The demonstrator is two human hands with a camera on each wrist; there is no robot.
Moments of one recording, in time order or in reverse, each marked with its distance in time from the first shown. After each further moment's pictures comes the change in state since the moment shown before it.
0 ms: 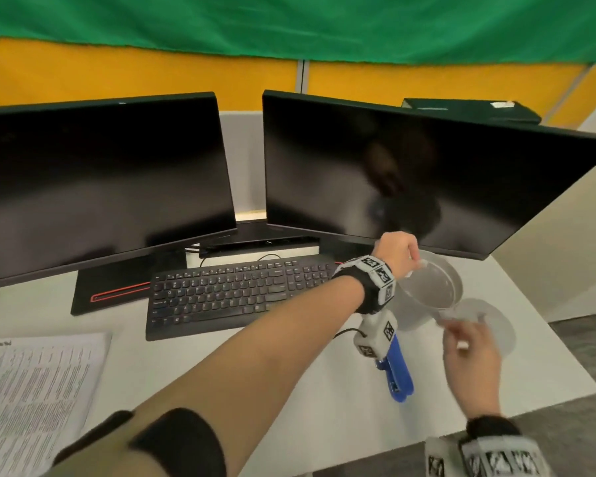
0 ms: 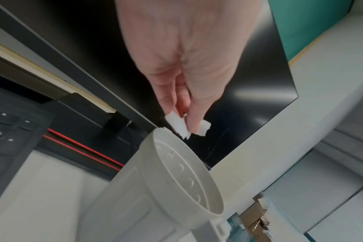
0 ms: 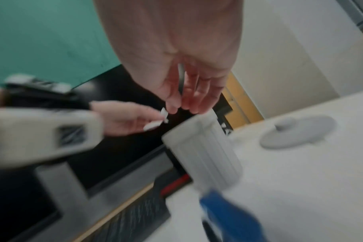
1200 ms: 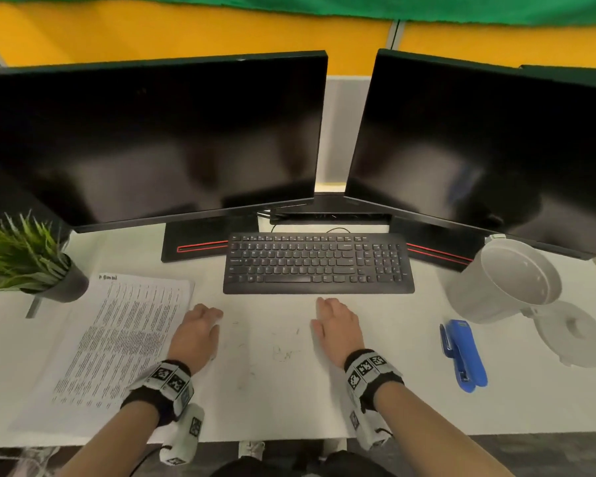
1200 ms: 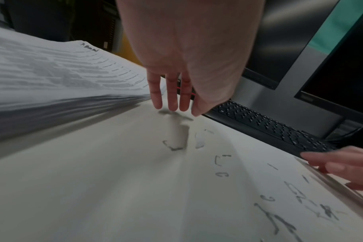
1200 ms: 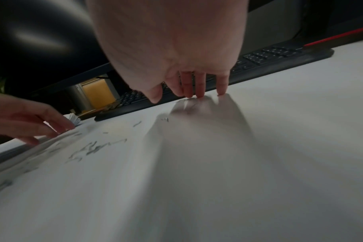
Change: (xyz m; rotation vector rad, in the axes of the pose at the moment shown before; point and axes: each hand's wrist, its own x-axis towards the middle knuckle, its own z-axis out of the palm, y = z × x) left_hand -0.332 -0.307 -0.134 0.393 0.276 -0.548; right_hand -0.105 -0.115 0.213 -0.335 -0.861 -0.493
